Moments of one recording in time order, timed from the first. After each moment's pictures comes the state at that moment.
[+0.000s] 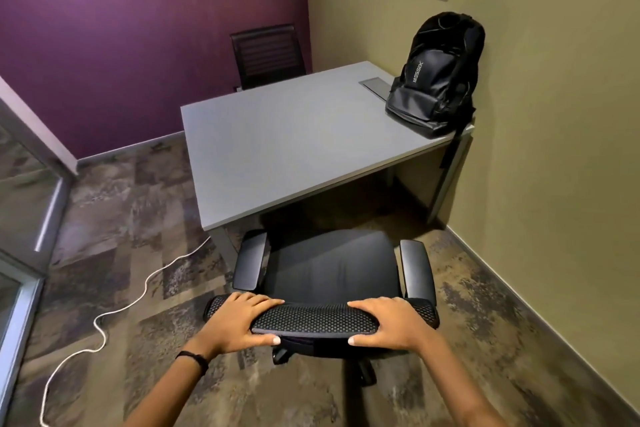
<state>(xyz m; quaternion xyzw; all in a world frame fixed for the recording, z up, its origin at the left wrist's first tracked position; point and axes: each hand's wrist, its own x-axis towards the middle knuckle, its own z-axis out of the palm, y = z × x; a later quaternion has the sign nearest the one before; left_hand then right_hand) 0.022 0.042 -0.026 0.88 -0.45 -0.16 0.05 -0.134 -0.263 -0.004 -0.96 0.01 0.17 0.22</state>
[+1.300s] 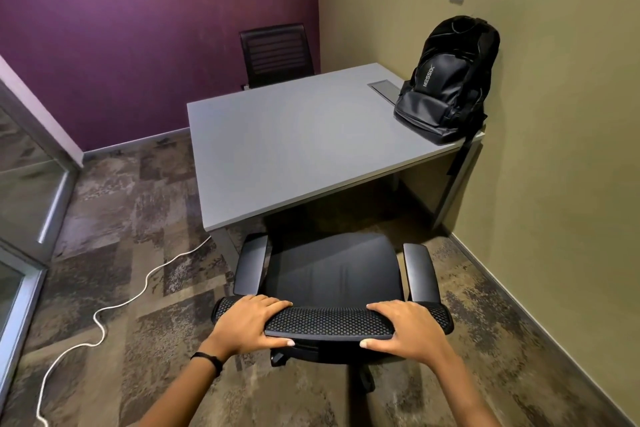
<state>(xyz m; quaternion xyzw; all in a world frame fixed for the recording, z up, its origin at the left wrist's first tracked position) 0.022 0.012 -0.022 0.88 -0.47 -0.10 0.04 -0.136 -0.285 -0.007 -0.98 0.02 0.07 0.19</state>
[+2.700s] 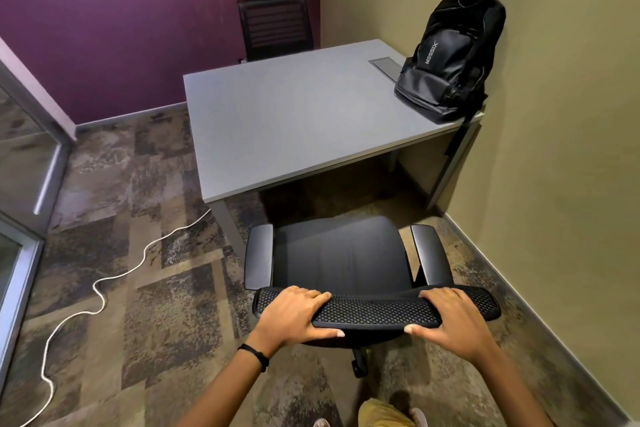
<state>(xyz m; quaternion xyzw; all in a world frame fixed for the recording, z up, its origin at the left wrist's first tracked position) -0.060 -0.042 -0.011 0.85 -0.52 -0.05 0.08 -0.215 -0.324 -0.011 -0.99 0.09 0.02 0.14</state>
